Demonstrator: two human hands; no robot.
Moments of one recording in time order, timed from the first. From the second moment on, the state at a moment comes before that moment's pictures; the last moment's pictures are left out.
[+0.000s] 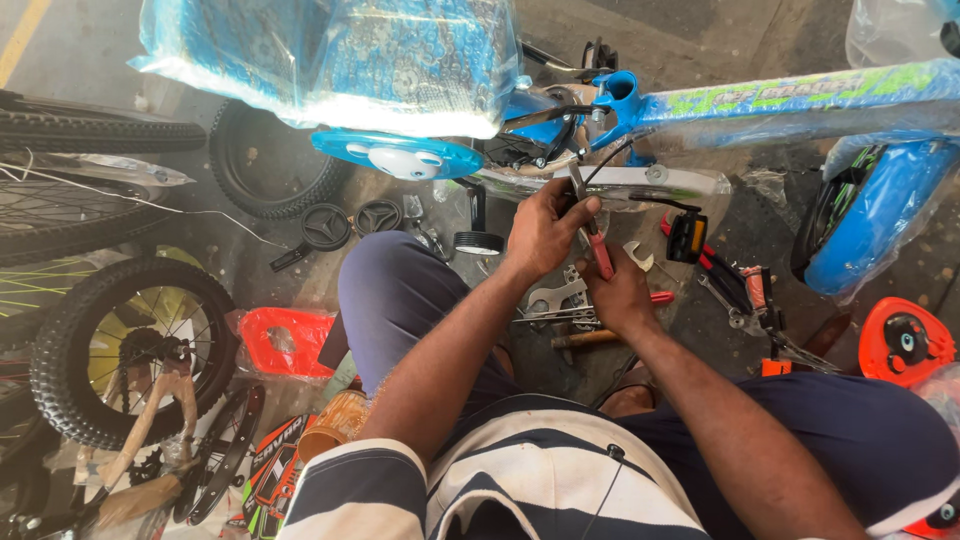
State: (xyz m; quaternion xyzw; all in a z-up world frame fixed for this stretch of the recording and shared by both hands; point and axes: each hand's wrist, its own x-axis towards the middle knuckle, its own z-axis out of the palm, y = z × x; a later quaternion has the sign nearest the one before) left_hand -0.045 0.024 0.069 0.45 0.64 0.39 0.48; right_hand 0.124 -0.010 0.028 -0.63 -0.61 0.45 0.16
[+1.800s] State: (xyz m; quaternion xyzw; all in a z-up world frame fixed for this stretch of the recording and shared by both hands) left_hand 0.013 0.051 0.128 0.74 0.64 0.11 0.17; right_hand 0.142 -0.010 0.022 -0.63 -0.66 0.42 0.04
